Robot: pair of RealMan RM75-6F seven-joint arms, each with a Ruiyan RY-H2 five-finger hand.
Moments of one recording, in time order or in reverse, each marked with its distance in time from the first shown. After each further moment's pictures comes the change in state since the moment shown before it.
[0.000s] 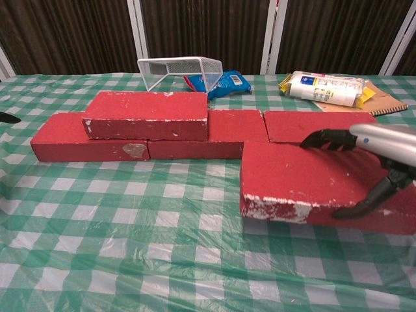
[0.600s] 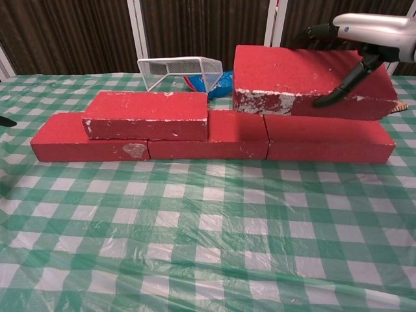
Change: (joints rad) left arm 0.016 -0.046 -0.040 0.029 -0.068 -0.025 0.131; right arm 0.227 0.078 0.215 0.190 0.040 -0.126 0.134
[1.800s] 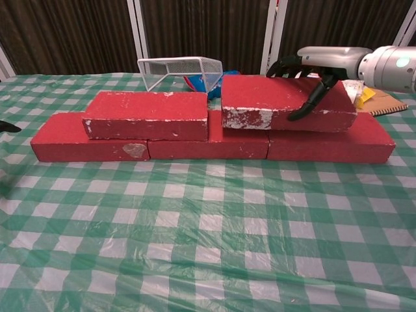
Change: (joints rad) left arm 0.001 -0.027 -0.023 0.029 -0.009 -0.043 0.027; right arm 0.222 -0.181 -0.102 0.455 -0.087 -0.183 0.416
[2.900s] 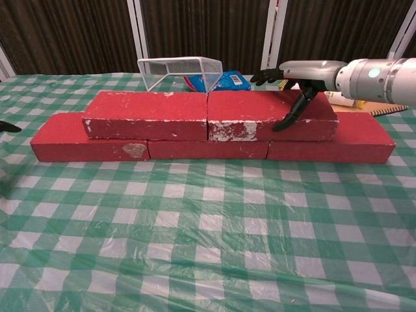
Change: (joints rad) left arm -0.003 0.007 -0.005 0.005 0.006 -0.019 -0.033; right arm 0.061 -0.060 -0.022 0.043 0.037 -0.066 0.026
